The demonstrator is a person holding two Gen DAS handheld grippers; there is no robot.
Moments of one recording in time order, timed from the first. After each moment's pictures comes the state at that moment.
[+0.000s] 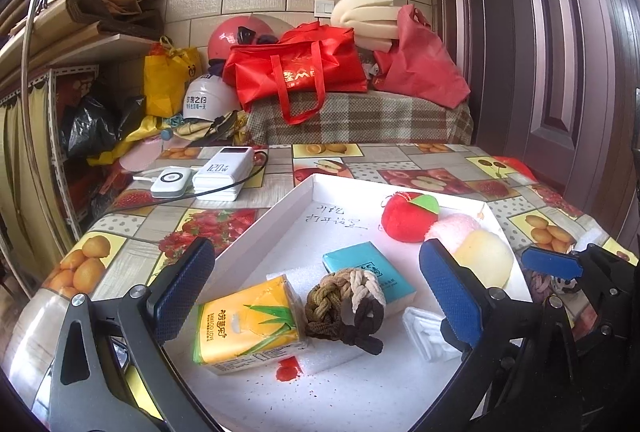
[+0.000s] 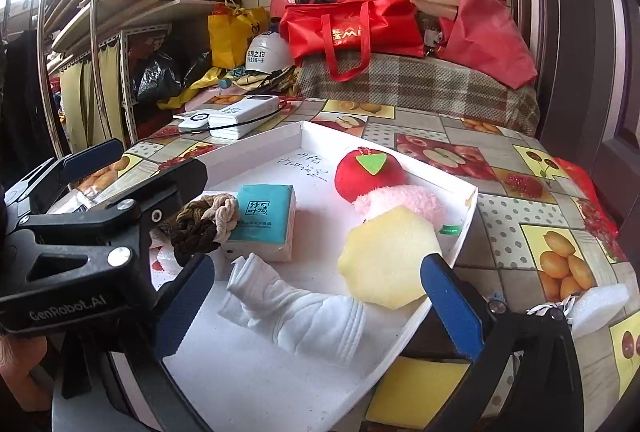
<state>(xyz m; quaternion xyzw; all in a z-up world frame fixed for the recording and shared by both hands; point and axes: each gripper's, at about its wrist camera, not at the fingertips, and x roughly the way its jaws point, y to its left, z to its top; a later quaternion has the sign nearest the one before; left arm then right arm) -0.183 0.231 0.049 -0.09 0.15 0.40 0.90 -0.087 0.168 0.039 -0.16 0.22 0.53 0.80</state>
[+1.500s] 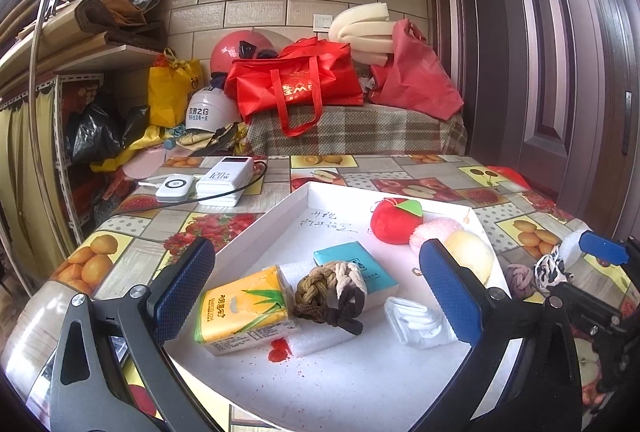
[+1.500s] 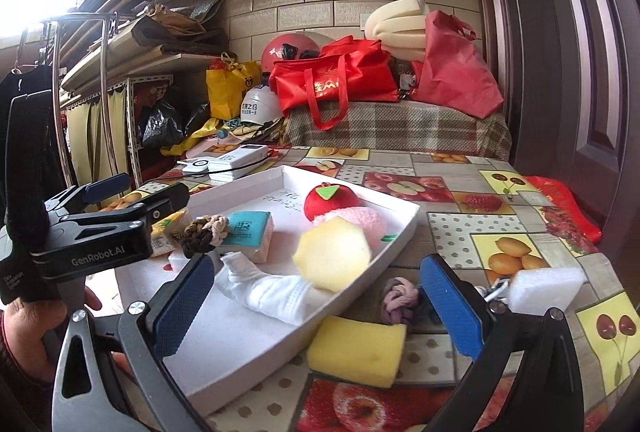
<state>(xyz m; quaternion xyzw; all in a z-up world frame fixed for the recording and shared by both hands) -0.193 0.204 0.052 -0.08 0.13 0.40 0.90 -0.082 0.083 0.051 -0.09 0.15 0.53 0.83</state>
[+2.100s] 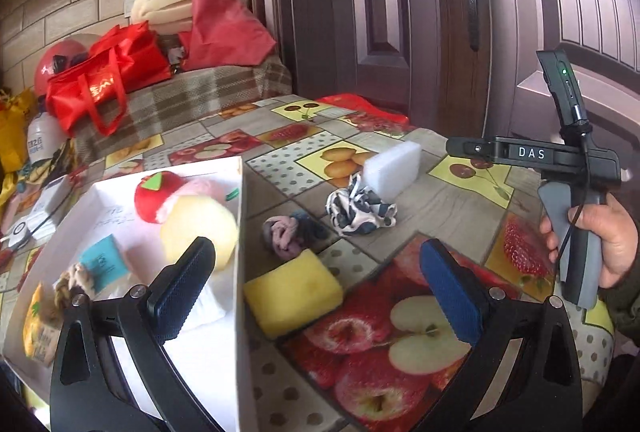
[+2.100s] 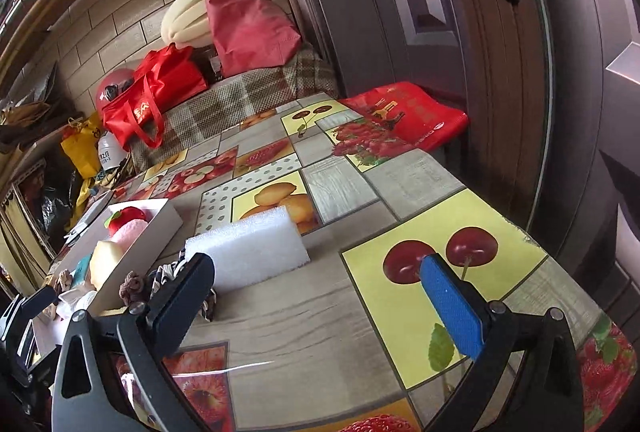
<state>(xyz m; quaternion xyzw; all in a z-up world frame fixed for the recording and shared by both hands) -0.068 0.086 0.044 -0.01 0.25 0.14 0.96 0.073 -0.054 0.033 0.04 0.30 0.35 0.89</state>
